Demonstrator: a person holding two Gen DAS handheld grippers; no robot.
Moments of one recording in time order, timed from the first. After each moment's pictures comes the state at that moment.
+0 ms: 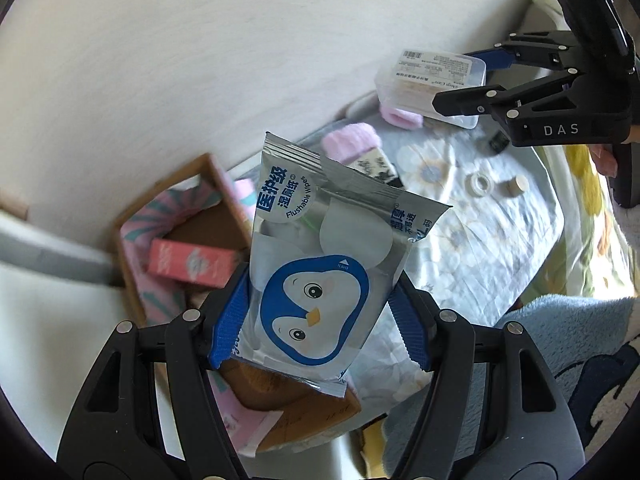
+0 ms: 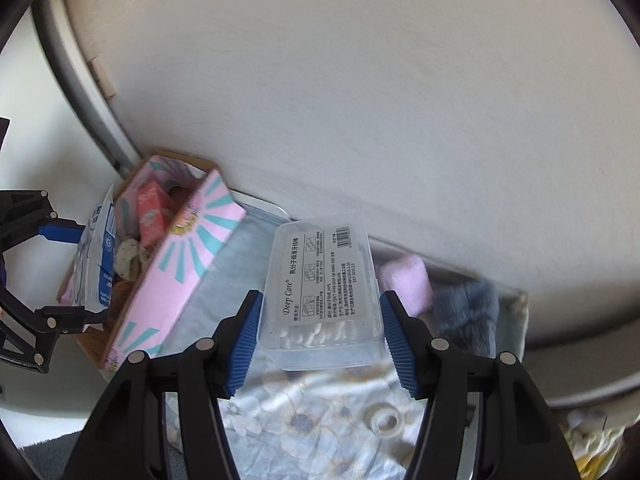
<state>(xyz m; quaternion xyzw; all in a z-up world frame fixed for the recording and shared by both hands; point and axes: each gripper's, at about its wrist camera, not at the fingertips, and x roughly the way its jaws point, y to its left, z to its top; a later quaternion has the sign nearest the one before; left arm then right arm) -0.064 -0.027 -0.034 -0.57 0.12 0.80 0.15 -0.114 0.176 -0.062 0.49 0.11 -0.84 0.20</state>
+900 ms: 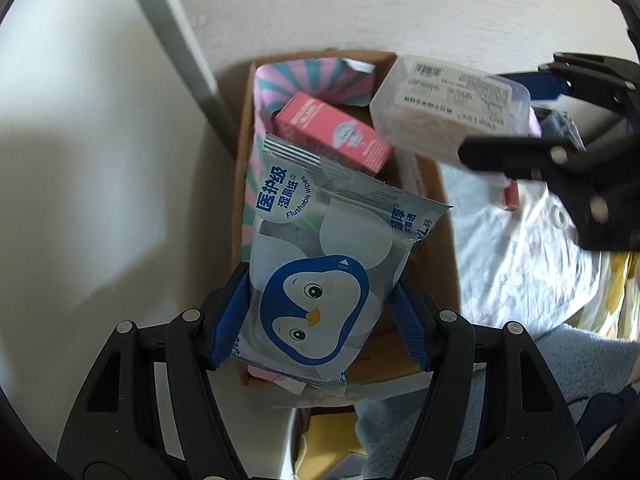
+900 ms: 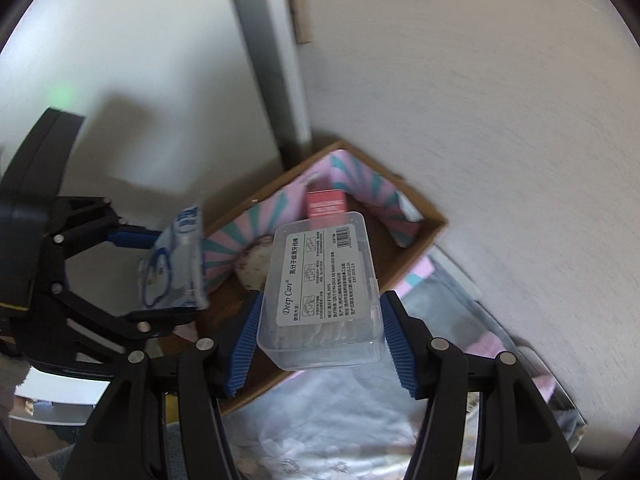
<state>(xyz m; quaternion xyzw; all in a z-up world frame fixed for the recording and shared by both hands) 0.001 -0.164 -0.080 -0.60 -0.04 0.80 -0.04 -0.095 -0.028 -0.074 0.49 0.19 -0.76 0.39</state>
